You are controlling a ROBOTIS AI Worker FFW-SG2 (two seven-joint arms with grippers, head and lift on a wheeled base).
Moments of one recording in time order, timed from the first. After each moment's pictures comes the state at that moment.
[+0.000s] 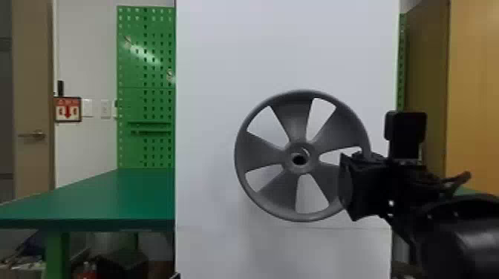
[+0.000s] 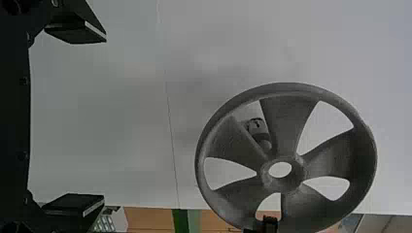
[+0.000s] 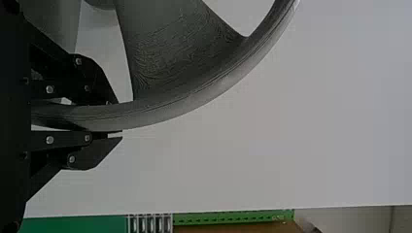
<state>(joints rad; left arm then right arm) -0.10 0.20 -0.17 -2.31 0.34 0.74 -0.10 -0.77 -0.08 0.08 -1.83 -0.14 0.79 -0.22</state>
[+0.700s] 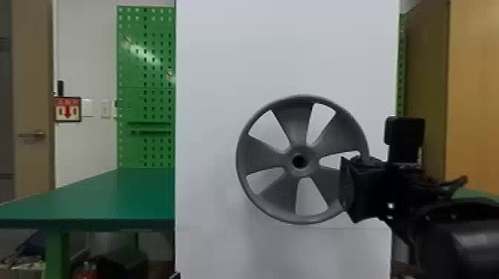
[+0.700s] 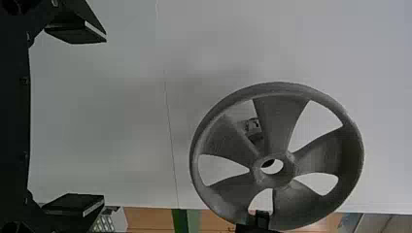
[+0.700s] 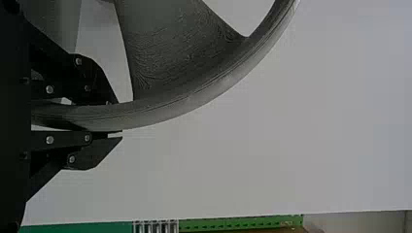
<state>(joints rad) -0.11 0.20 -0.17 -2.31 0.34 0.74 -0.10 -0.78 -0.09 0.06 -1.76 -0.14 0.76 -0.18</state>
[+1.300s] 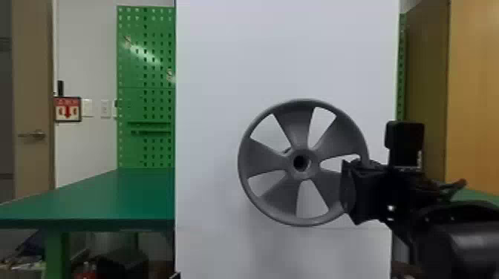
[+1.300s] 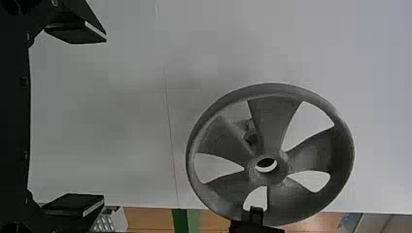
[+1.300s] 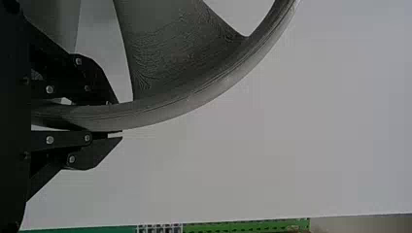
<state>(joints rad) -0.11 0.20 -0.17 -2.31 0.34 0.74 -0.10 -0.80 -0.09 0.05 -1.70 -0.15 0.71 -0.14</state>
